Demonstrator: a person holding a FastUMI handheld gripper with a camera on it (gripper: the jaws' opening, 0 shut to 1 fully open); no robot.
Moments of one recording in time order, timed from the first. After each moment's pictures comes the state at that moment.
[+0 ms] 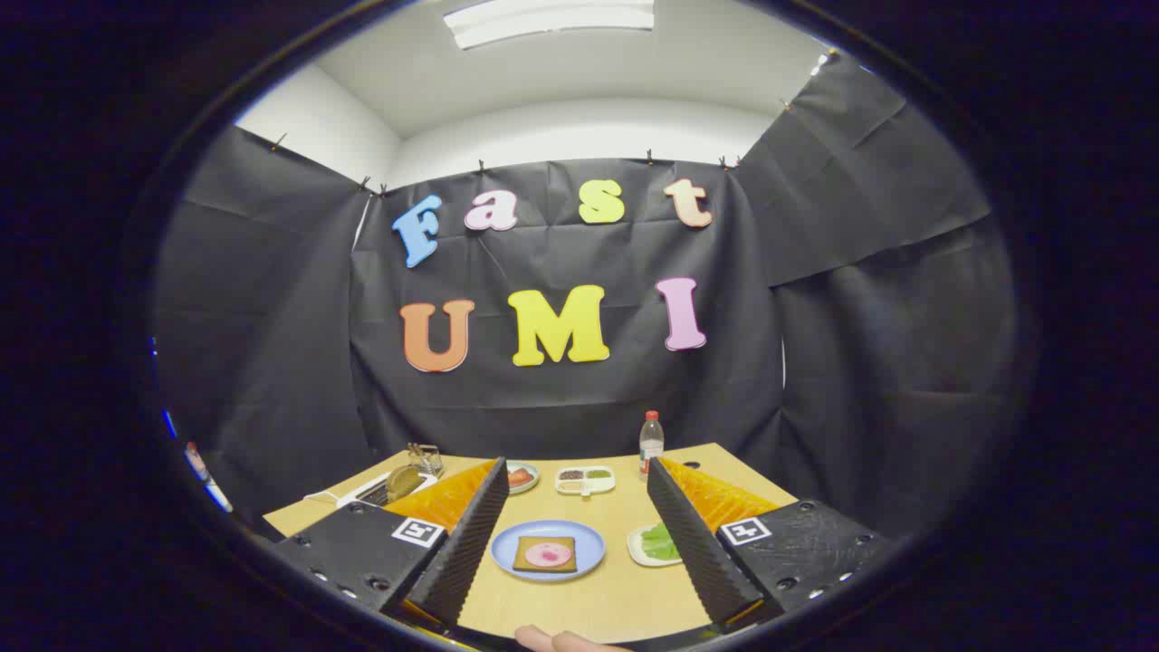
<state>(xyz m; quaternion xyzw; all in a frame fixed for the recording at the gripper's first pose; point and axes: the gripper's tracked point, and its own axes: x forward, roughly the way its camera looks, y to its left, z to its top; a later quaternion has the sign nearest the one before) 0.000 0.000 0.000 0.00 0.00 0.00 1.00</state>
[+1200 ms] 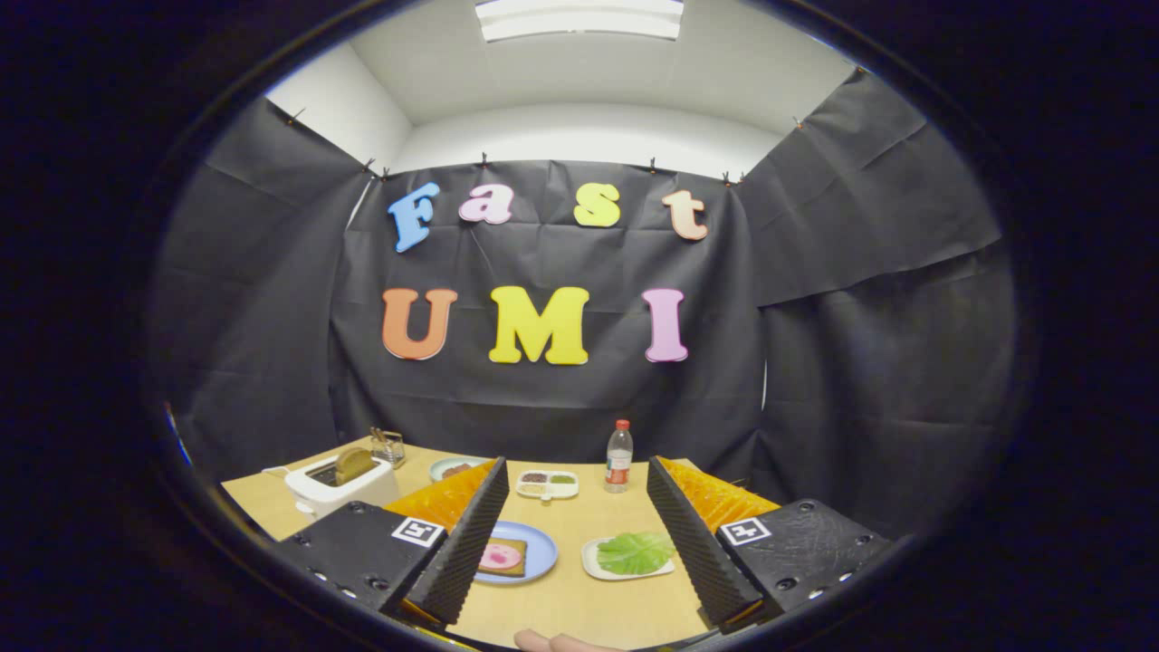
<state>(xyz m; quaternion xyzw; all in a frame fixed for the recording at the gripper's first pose) 0.044 -0.061 -0.014 -0.04 -0.02 -0.04 1.00</state>
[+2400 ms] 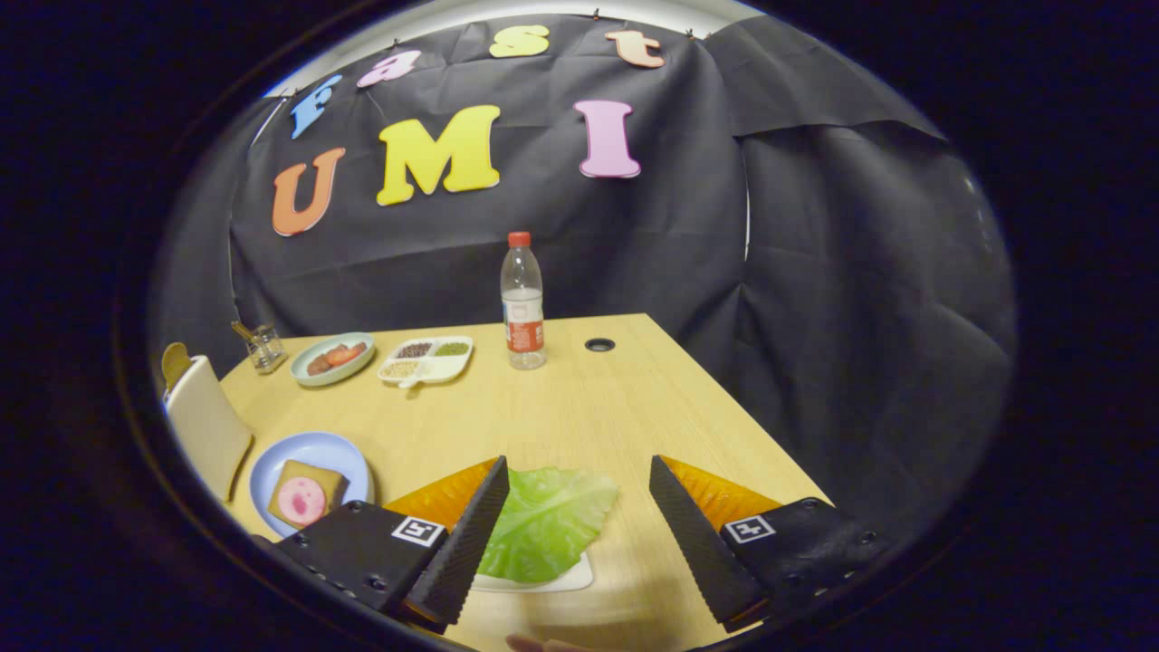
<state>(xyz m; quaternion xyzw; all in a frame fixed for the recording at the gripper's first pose) 0.253 -0.235 -0.220 0.00 0.24 -0.11 0.97</state>
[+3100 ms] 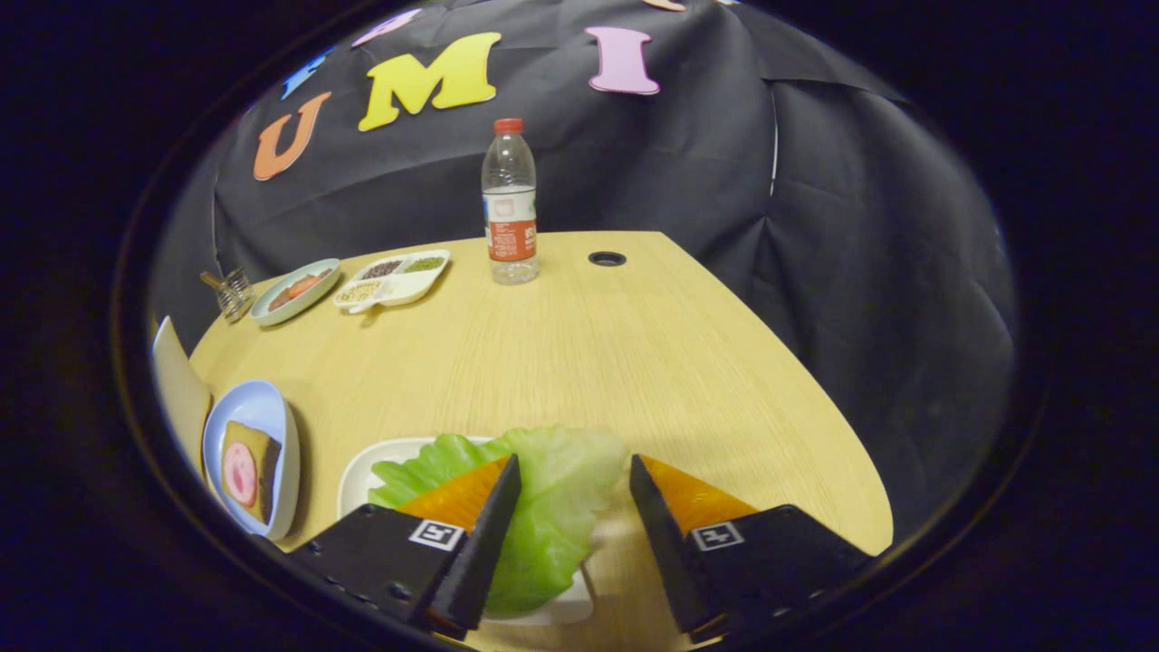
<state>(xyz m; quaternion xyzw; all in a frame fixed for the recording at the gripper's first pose) 0.285 -0.237 -0.288 -0.01 0.34 -0.09 0.94</state>
